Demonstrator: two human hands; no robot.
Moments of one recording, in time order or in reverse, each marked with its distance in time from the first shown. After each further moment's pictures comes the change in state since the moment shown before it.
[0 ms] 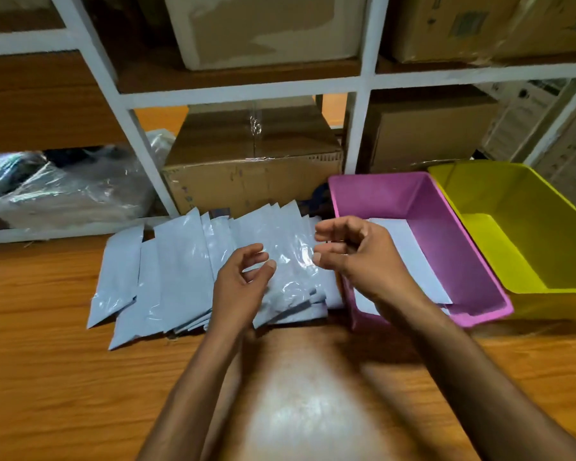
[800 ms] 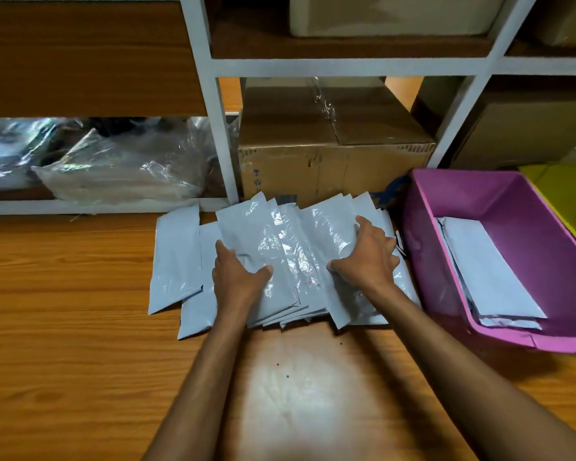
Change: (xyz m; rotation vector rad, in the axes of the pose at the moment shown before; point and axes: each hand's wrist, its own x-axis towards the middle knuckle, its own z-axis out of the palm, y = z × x) left_hand 0.101 -0.100 -0.126 0.323 0.148 -0.238; right_hand 0.085 0.079 0.145 -0.895 0.202 0.213
